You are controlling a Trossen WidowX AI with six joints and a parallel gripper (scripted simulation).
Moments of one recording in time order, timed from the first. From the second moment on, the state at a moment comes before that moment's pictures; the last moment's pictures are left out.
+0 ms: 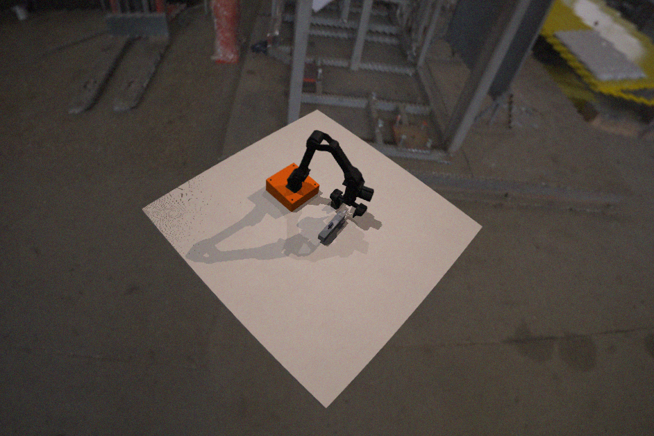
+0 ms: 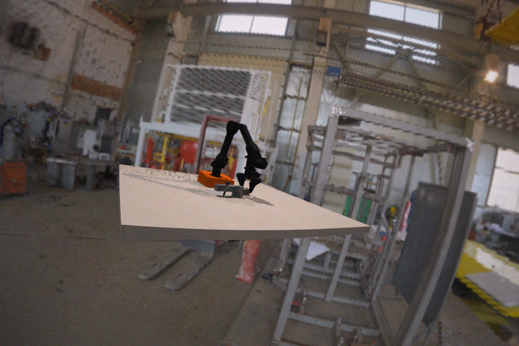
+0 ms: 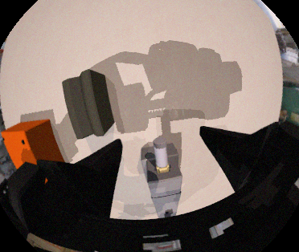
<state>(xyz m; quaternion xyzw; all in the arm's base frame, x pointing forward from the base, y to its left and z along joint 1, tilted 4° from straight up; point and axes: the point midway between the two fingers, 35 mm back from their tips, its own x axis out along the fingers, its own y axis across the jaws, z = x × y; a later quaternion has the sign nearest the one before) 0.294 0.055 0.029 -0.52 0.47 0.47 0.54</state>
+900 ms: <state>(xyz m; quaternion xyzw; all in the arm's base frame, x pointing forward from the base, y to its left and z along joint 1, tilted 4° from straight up) 0.293 0.049 0.010 -0.52 0.47 0.47 0.53</state>
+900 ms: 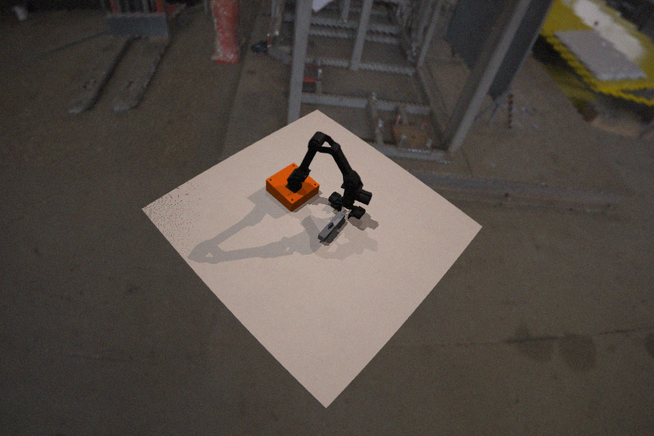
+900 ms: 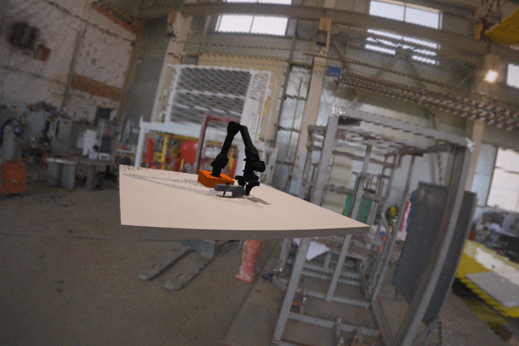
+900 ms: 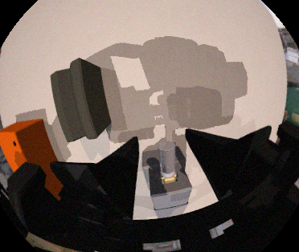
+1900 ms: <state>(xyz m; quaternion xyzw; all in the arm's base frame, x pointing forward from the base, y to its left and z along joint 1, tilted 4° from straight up) 0.293 0.069 0.012 -0.52 0.47 0.48 0.53</state>
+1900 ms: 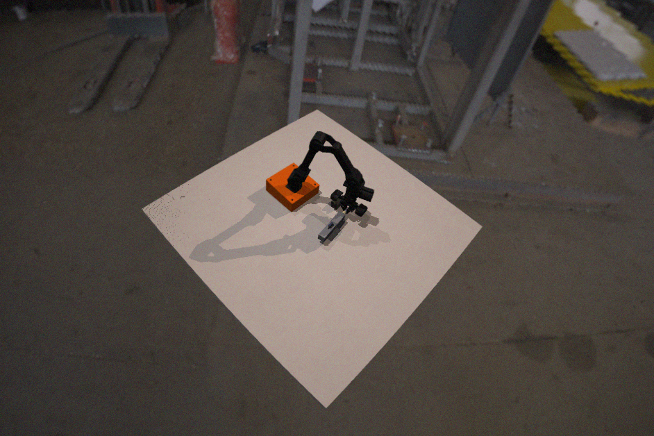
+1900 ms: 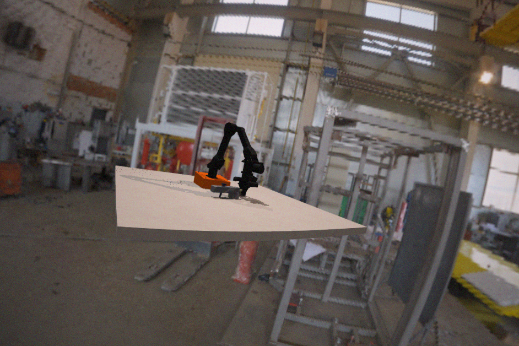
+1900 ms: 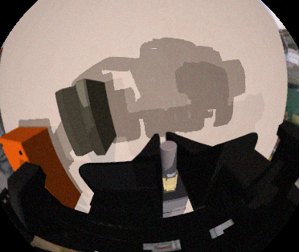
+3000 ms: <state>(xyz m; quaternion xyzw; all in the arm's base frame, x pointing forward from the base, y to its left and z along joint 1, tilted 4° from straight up) 0.294 0.088 0.012 -0.52 0.47 0.47 0.53</state>
